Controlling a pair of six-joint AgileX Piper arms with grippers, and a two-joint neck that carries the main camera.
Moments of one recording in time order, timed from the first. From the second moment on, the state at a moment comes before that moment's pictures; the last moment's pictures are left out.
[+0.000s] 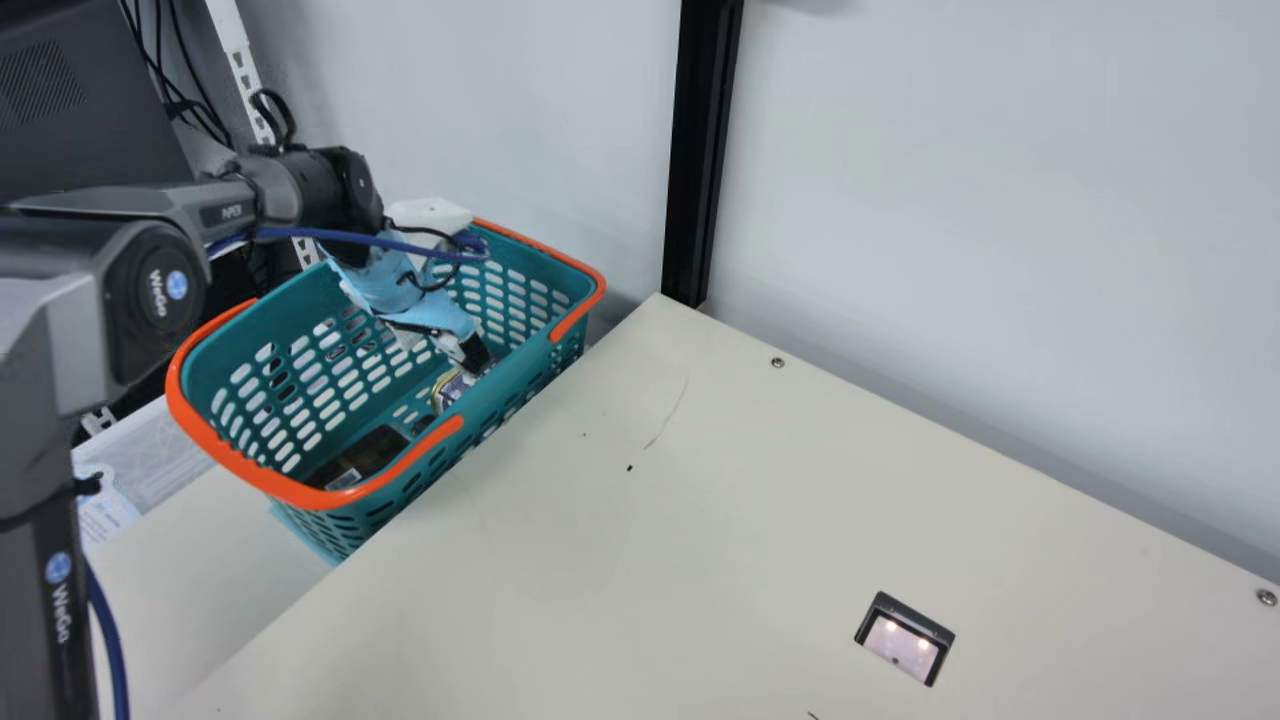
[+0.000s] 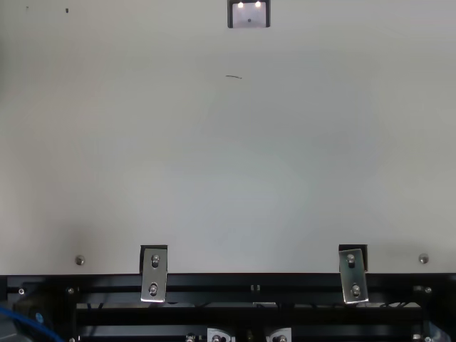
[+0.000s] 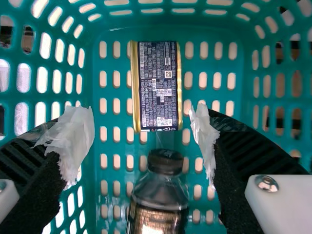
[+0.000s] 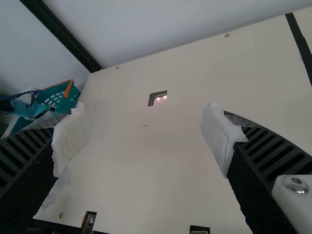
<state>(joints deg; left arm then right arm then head) 30.8 130.6 -96.7 -8.6 45.3 32.8 -0.9 24.6 -59.2 22.4 69.9 10.9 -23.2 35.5</state>
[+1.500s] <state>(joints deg) 28.5 136.7 -106.4 -7.4 44.4 20.7 -0.9 24.6 -59.2 22.4 69.9 10.9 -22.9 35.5</state>
